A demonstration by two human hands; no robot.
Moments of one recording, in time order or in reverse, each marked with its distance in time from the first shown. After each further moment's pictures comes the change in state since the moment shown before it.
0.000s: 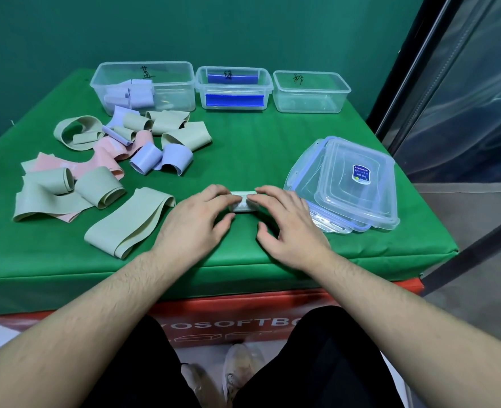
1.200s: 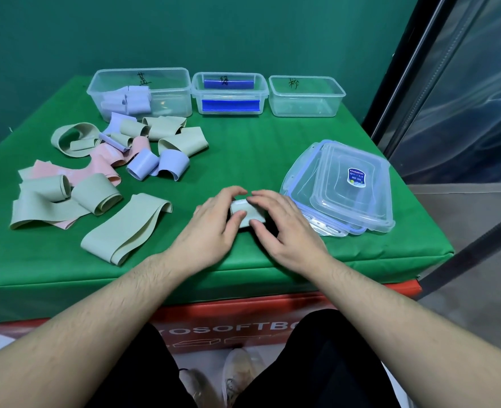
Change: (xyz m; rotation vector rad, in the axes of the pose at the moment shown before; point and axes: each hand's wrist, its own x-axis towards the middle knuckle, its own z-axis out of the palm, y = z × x) left_hand 0.009 0.017 0.012 -0.347 -0.150 -0.139; right_hand -0.001 0.004 0.000 0.147 0.065 -0.050
